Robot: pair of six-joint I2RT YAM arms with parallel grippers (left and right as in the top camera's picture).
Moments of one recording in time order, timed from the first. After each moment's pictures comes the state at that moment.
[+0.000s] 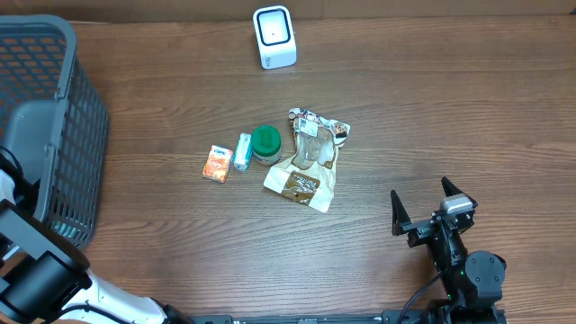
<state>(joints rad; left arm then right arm) 0.80 1.94 1.38 -0.96 -0.15 -0.17 0.04 0.01 0.06 -0.13 -0.21 -0.03</state>
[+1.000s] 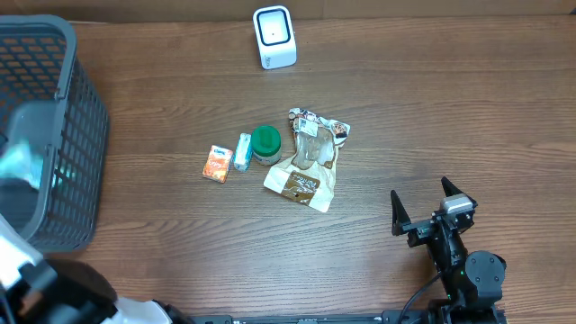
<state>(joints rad) 0.76 1.70 1.81 -1.13 0.00 -0.16 0.04 0.01 0.06 -0.13 -0.21 -0.03</state>
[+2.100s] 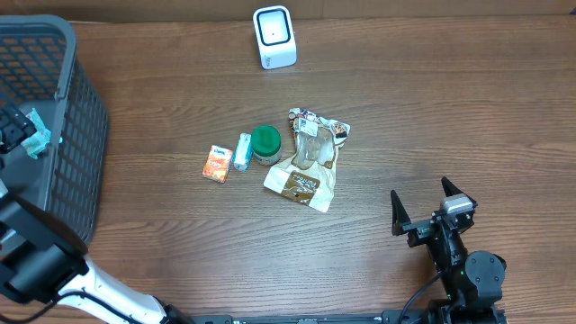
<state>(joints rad) 0.74 2.05 1.81 -0.86 0.02 -0.02 0.04 0.01 0.06 -0.13 -0.21 -0.03</state>
